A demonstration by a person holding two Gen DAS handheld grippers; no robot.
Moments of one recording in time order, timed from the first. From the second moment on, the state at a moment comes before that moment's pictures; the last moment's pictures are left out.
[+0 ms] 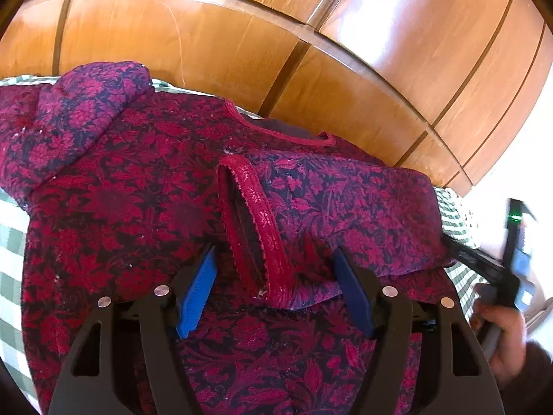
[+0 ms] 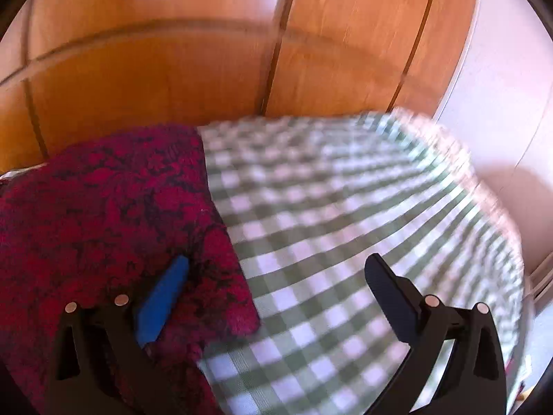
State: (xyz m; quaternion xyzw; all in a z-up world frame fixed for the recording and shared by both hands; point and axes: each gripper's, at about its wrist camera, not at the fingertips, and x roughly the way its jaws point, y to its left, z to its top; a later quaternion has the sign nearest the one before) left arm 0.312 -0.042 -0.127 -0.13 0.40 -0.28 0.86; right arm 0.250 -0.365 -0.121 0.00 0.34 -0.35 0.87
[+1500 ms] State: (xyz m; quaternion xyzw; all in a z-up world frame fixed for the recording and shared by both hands) left arm 0.417 0.289 -0.131 -0.46 0.32 0.01 0.83; right arm 0.251 -0.320 -0.146 -0.07 0.37 -0.27 0.89
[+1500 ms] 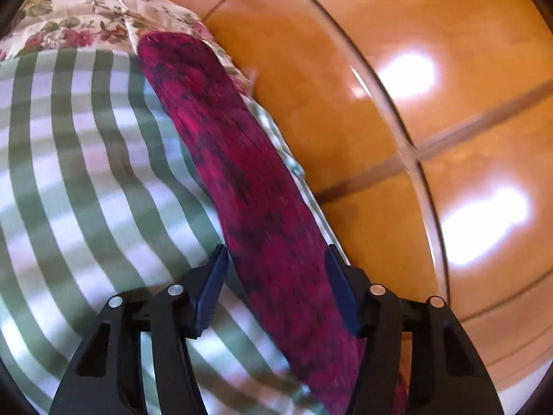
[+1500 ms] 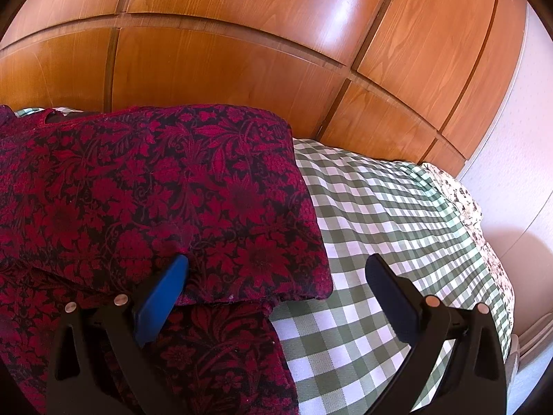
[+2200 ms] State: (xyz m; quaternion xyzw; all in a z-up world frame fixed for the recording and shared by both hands) left arm 0.366 0.336 -0.083 -0.44 0.24 0.08 0.86; right arm 0.254 -0.322 -0.148 -0.07 0.36 -0.28 0.89
